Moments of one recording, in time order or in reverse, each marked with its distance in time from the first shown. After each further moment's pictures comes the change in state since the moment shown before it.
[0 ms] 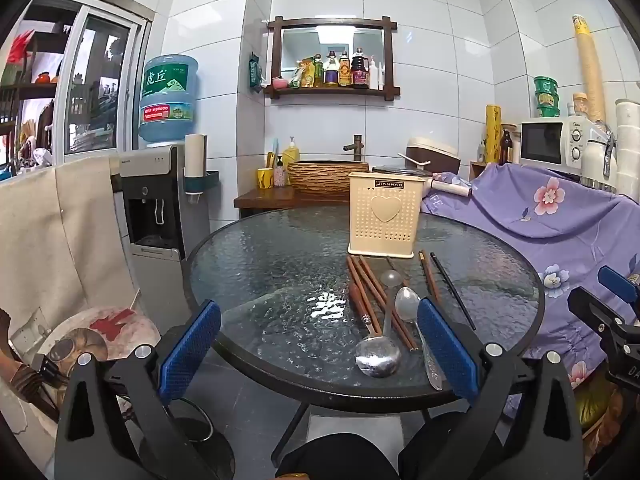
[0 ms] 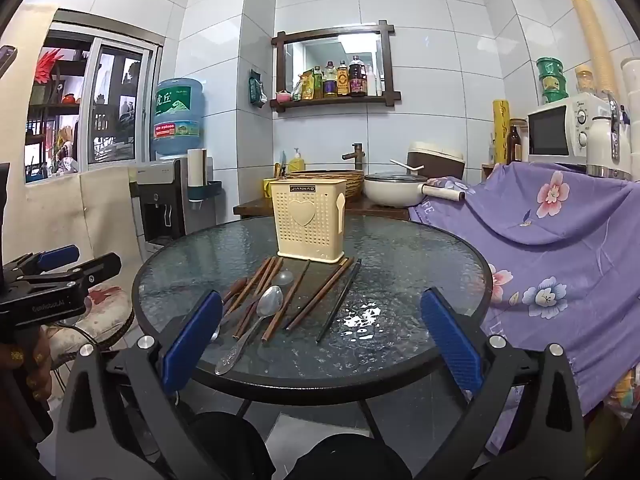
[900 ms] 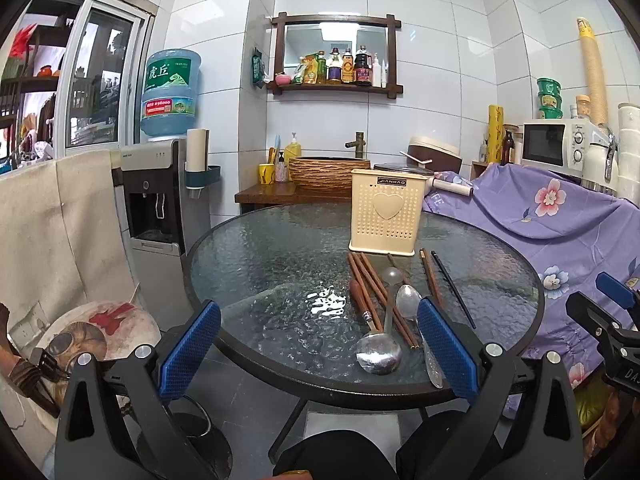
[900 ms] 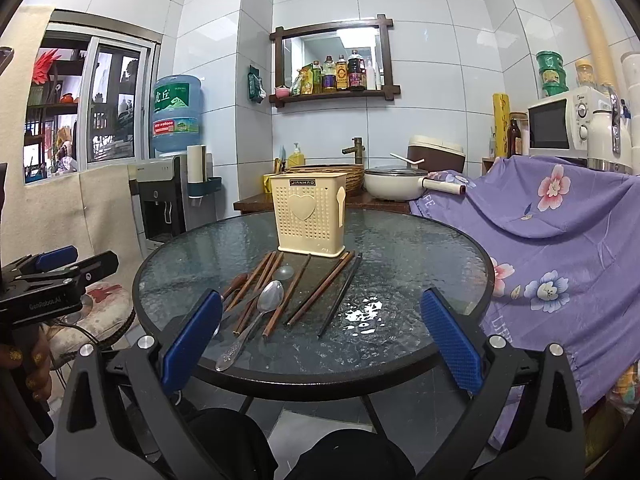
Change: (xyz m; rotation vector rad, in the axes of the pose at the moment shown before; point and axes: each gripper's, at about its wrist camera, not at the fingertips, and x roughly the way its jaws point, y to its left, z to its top) left arm 0.000 0.003 -0.003 -0.021 0.012 -0.005; right arm 0.009 0.001 -0.005 0.007 0.012 0.003
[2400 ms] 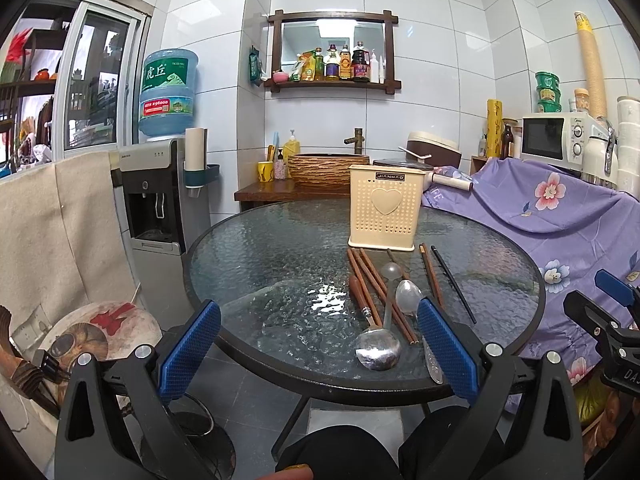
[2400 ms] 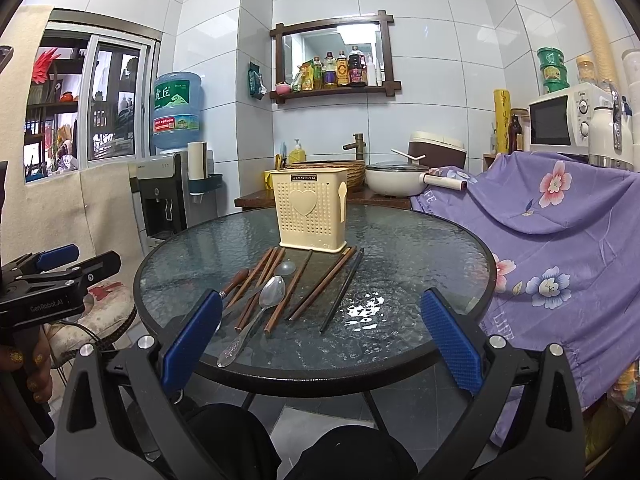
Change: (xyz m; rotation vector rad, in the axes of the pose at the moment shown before) left arm 0.001 -0.004 0.000 0.016 0.013 0.002; right arm -0.003 -0.001 0.000 0.004 0.019 0.005
